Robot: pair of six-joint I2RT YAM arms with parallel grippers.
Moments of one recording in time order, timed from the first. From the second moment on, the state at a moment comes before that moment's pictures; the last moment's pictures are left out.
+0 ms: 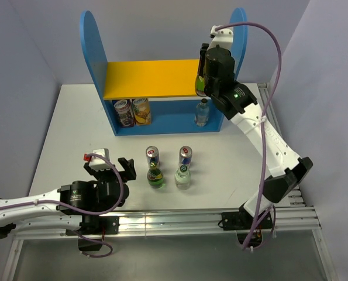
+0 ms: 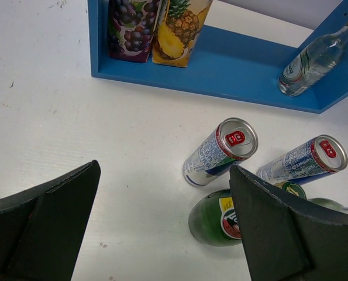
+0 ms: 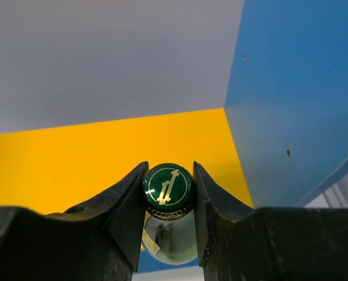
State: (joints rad) left arm -1.41 0.66 0.67 -0.79 -1.25 -1.07; right arm 0.60 1.56 1.87 -0.40 0.69 0.10
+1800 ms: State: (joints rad) left arm -1.41 0.64 0.67 -0.77 -1.25 -1.04; right arm 0.63 1.54 1.76 -0.31 0.70 0.14
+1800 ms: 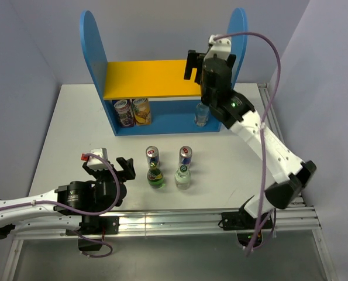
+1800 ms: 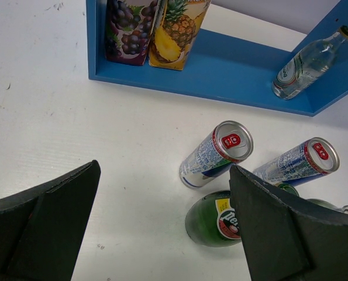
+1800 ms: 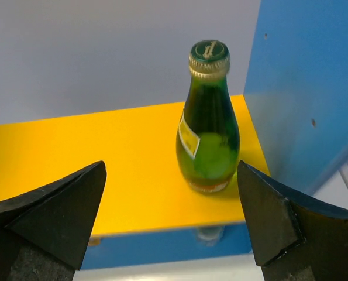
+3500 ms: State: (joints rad) left arm -1.41 0.70 0.66 -0.70 -1.31 -0.94; right arm 1.42 1.44 0.91 0.08 0.83 0.51
